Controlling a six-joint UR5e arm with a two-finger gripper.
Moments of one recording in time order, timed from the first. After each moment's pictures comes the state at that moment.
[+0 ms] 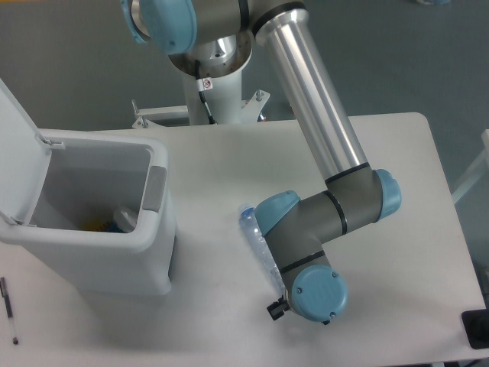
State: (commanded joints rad) arm 2.39 -2.43 -1.03 -1.47 1.68 -0.12
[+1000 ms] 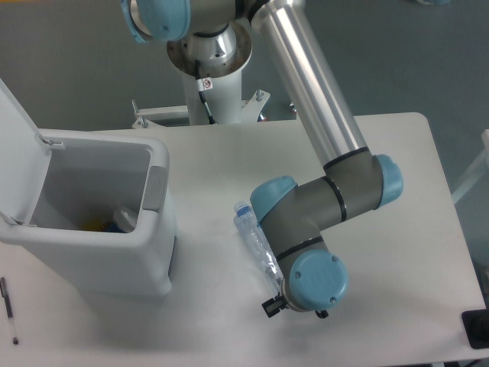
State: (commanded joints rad) arm 2.41 -2.34 -1.03 -1.46 1.57 -0.08
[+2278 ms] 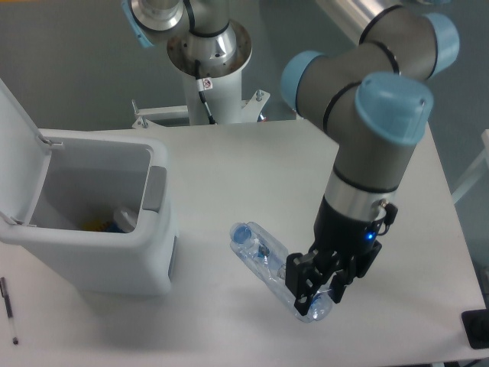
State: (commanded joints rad) arm 2.52 -2.06 -1.03 -1.17 1.06 -0.03
